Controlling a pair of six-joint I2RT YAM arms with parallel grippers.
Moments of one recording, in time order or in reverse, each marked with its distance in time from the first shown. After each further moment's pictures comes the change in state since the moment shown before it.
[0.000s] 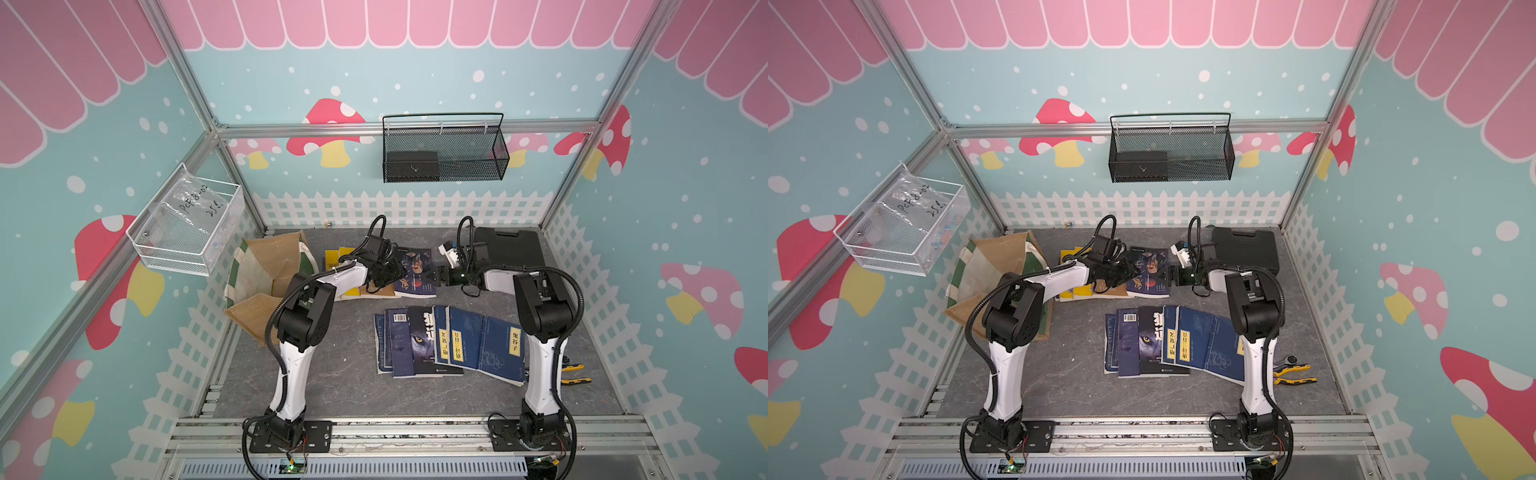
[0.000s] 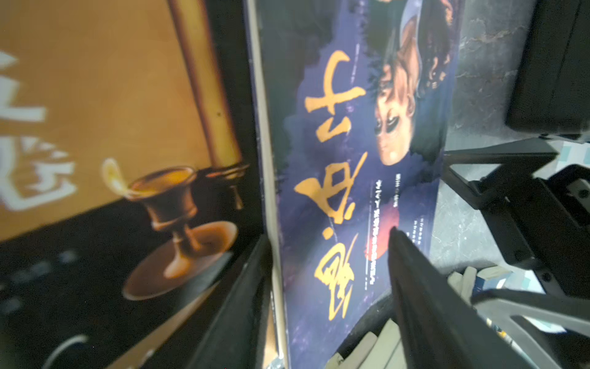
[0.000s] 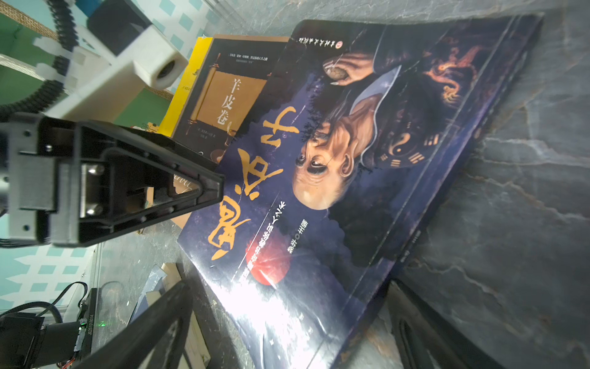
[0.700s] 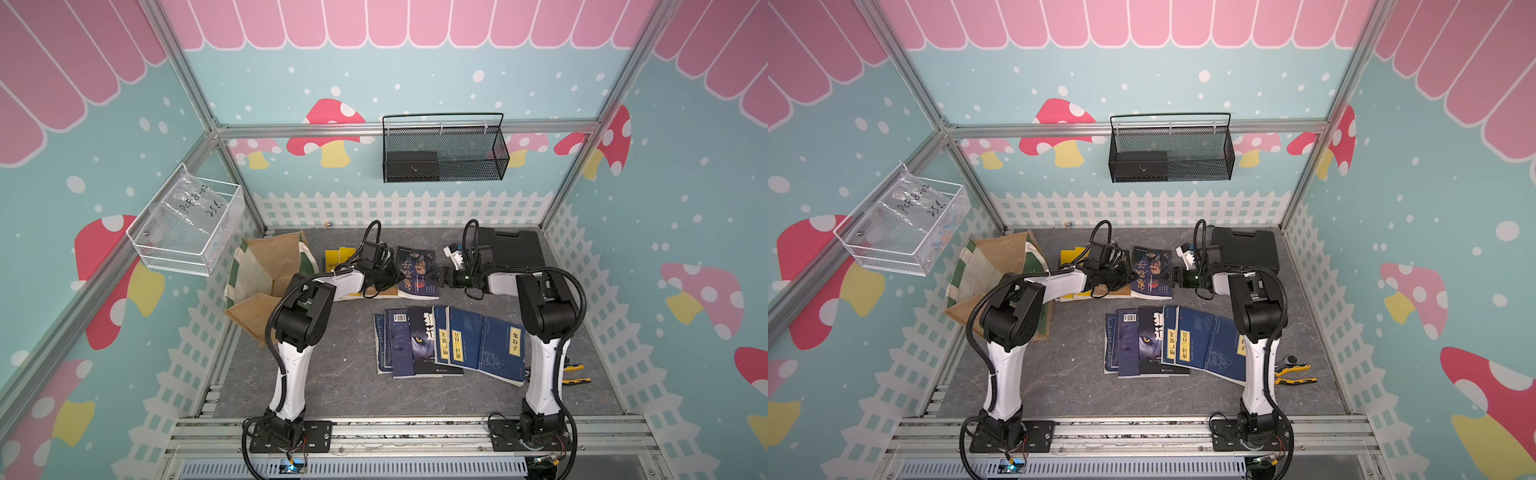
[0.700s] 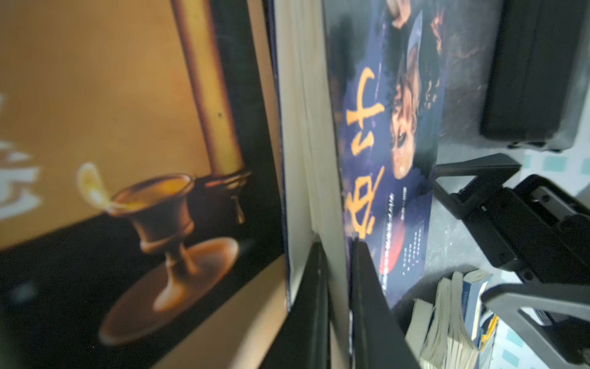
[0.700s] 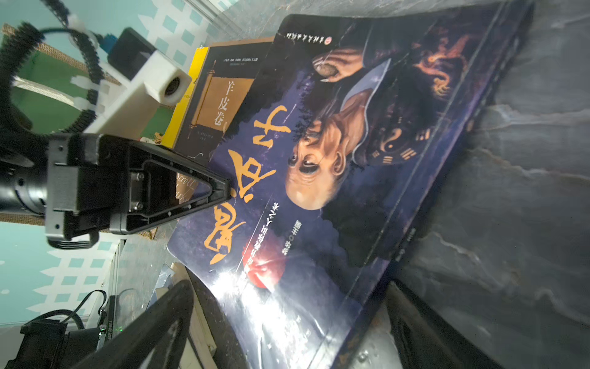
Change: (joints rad) left arm 0.028 -0.009 -0.158 0.278 0.154 -0.101; right arm -0.034 -0.010 -0.058 0.061 -0.026 0.079
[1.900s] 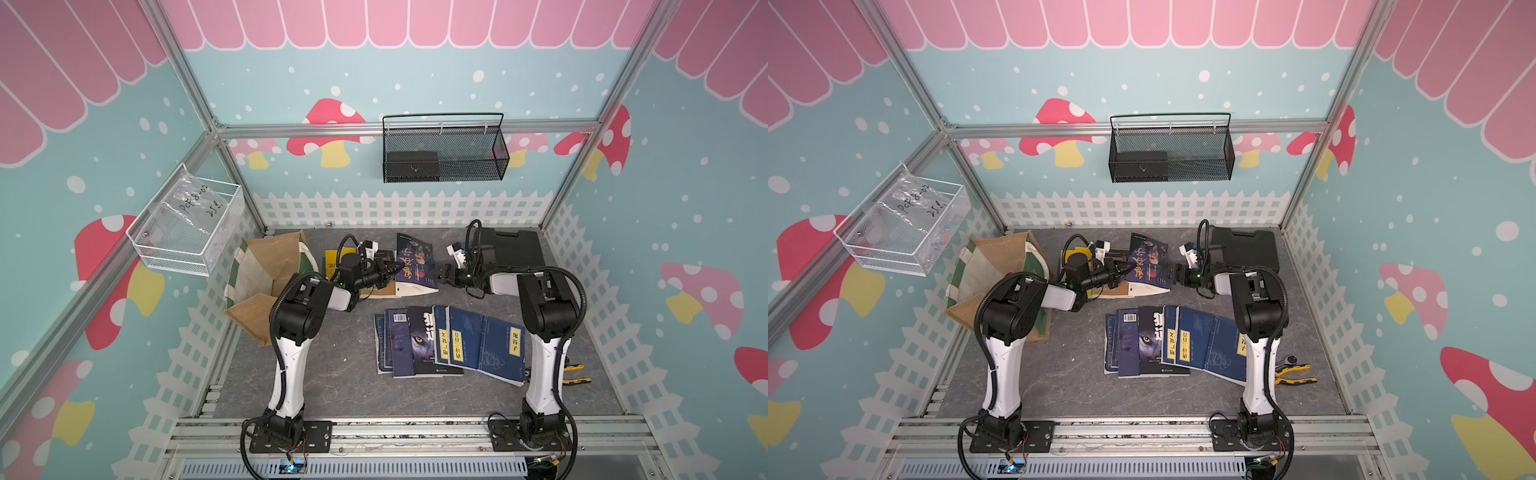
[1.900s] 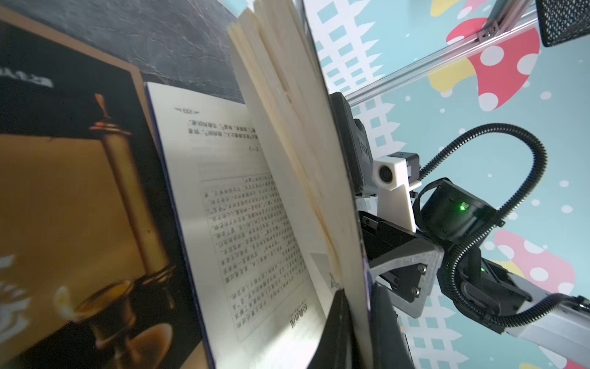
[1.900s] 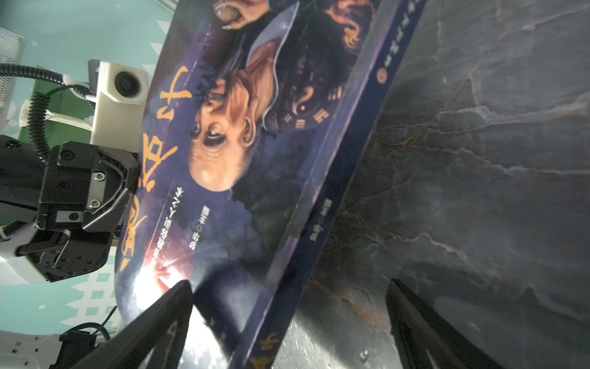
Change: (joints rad) left arm 0.085 0.046 -0.263 0.935 0.326 -0.465; right arm -0.013 0.012 -0.002 0.068 -0.041 0.110
